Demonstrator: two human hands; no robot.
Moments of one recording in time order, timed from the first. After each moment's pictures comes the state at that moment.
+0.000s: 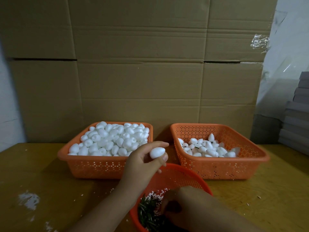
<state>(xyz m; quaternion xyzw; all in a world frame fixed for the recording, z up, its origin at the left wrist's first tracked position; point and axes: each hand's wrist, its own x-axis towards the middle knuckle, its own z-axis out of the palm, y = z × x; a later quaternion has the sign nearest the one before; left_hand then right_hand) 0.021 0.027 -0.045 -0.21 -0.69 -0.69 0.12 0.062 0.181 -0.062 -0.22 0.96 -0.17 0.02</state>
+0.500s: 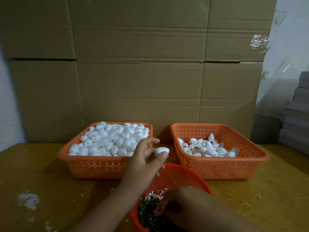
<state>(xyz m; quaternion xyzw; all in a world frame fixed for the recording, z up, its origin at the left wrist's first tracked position) 0.019 0.030 -0.047 -0.20 -0.69 -0.68 0.11 0.063 0.181 -0.059 -0.22 0.96 -0.18 0.02</state>
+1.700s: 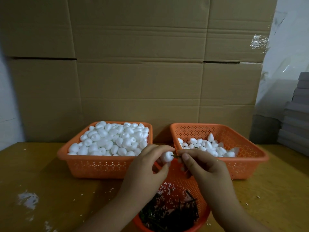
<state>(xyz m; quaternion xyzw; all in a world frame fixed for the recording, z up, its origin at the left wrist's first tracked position) 0.023 0.029 -0.054 -0.29 -0.81 -0.44 0.27 0.066 0.188 -0.038 -0.11 0.72 -0.63 -0.26</state>
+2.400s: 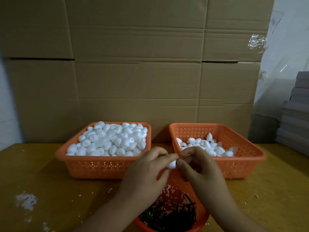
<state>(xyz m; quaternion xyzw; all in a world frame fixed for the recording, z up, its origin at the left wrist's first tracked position) 0.031 0.028 -0.049 -0.33 -0.86 -0.27 0.28 0.060 0.190 -0.048 -0.12 0.77 -0.58 -0.25</state>
